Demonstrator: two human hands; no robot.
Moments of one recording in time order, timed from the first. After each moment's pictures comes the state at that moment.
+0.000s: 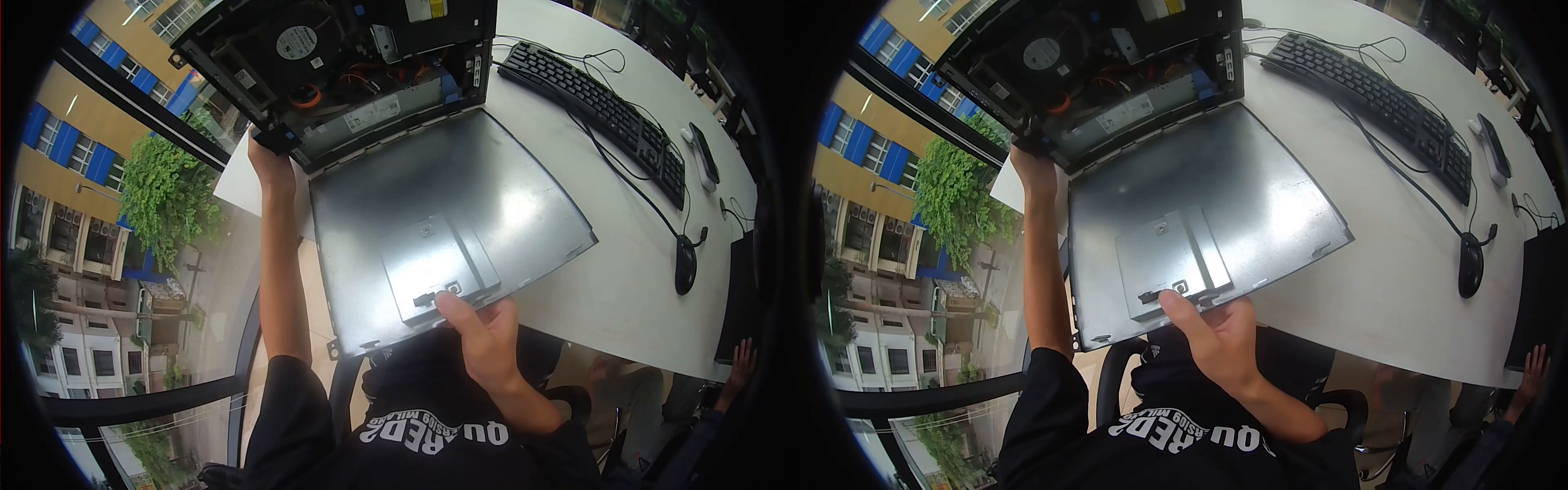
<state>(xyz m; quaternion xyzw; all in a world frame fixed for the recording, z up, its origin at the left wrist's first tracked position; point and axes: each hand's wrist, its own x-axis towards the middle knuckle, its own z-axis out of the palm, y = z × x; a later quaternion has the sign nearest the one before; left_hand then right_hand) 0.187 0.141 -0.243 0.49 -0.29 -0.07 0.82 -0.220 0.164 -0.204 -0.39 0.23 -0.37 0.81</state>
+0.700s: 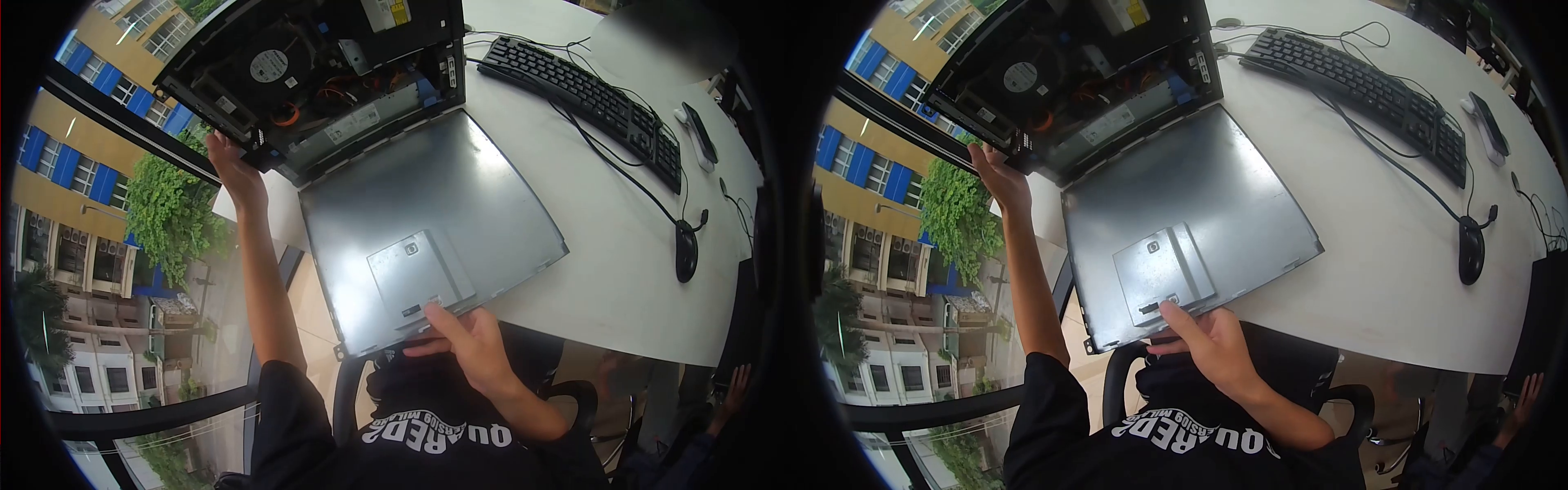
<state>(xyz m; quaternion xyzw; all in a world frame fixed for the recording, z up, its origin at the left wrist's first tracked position) 0.171 0.152 -0.187 0.51 -0.36 -0.01 0.78 -0.238 0.158 -0.214 -0.33 0.26 -0.18 0.89</state>
